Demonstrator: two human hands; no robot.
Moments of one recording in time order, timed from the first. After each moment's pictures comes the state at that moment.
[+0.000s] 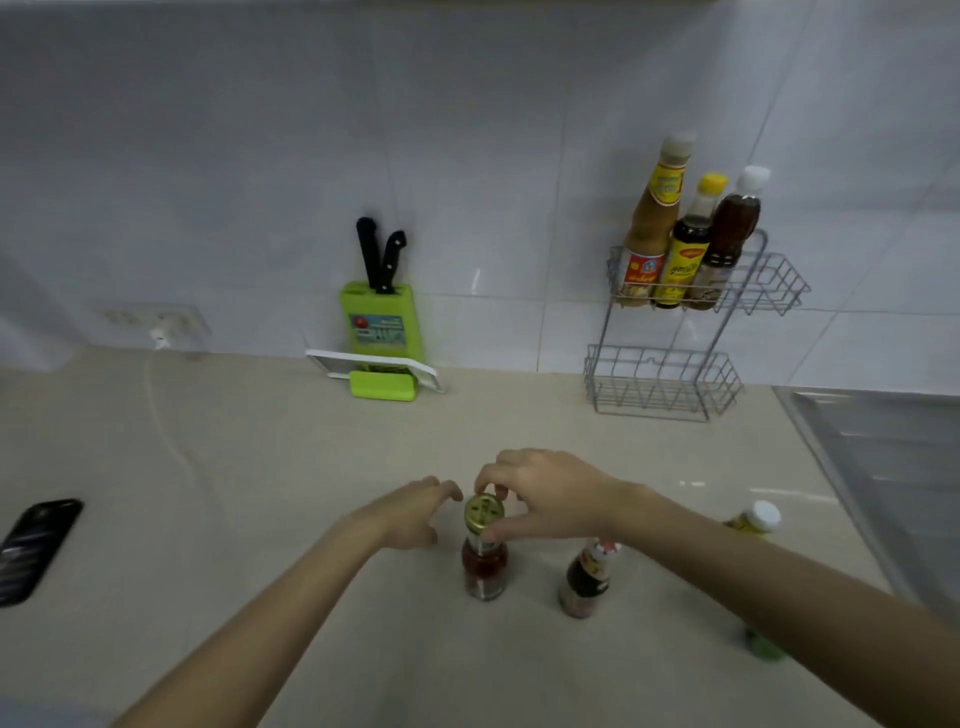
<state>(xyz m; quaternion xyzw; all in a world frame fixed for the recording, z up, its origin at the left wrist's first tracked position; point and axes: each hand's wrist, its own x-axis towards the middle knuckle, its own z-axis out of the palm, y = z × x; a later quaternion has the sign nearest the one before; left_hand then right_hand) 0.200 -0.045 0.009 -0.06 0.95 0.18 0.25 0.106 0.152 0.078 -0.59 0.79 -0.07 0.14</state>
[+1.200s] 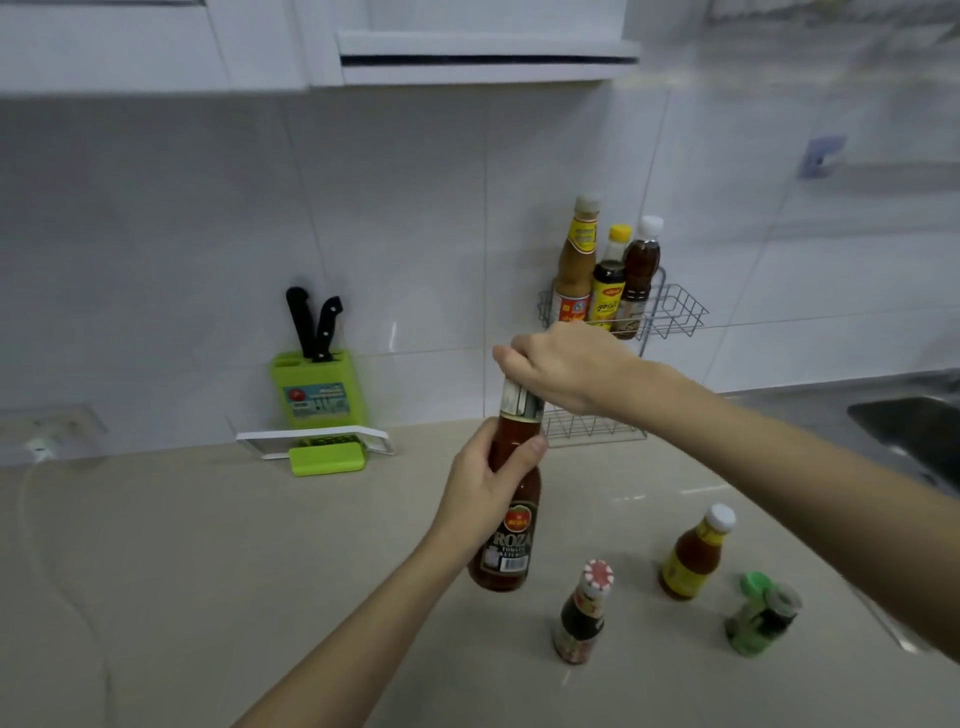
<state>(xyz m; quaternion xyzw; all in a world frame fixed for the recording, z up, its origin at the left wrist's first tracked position) 0.159 0.040 0.106 -0.01 0.70 0.70 -0.11 0.062 0.146 0.221 -0.50 0.85 0.14 -0.14</state>
